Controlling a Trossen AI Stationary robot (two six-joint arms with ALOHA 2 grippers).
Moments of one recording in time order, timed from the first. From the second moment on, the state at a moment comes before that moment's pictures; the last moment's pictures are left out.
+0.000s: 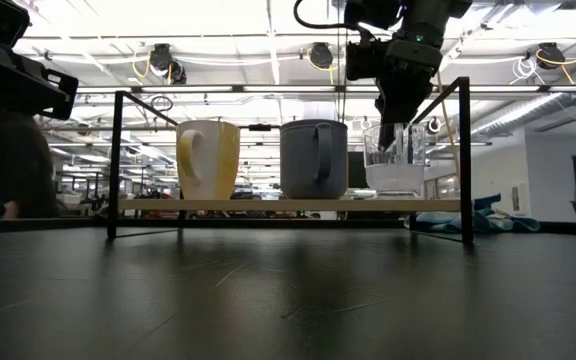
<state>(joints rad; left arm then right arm) -0.52 0.22 0.12 -0.21 -0.32 0.02 -0.14 1.53 1.17 -0.84 -0.01 0.08</state>
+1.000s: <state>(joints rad) -0.52 0.22 0.12 -0.21 -0.32 0.02 -0.12 1.36 1.17 -0.80 -0.01 0.12</state>
